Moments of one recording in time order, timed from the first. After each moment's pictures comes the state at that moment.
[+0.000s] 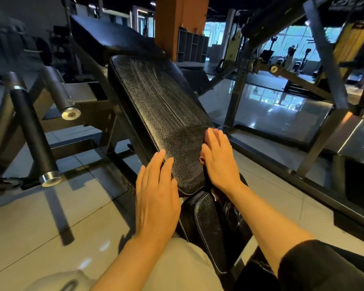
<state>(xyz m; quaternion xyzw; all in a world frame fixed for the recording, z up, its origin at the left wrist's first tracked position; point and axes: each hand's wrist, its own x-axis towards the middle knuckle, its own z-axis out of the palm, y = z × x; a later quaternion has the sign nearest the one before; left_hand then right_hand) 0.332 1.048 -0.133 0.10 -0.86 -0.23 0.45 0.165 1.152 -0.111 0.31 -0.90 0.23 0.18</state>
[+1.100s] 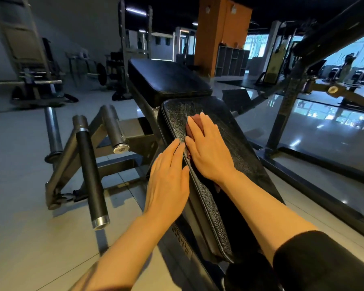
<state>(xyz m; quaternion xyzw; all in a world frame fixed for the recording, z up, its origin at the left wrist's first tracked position) 0.286 0.933 -0.047 0.10 -0.86 -0.23 0.44 0.159 0.998 -0.004 0.47 -0.81 0.27 0.20</state>
